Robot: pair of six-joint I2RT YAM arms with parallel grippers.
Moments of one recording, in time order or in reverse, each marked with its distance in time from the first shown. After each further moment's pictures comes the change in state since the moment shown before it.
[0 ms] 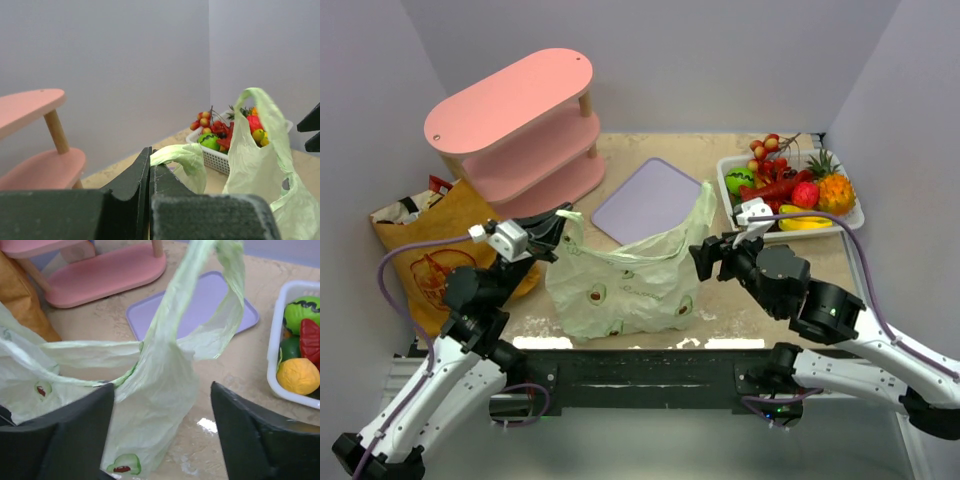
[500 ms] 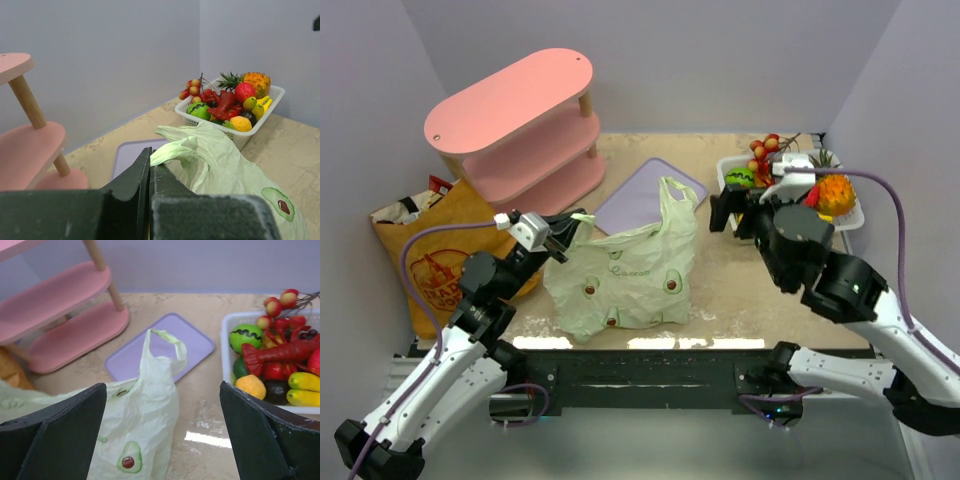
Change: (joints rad) left arm 0.000 0.087 0.000 -0.072 0.058 -0.002; right arm -0.025 0.129 0.326 -0.158 0.208 0.047
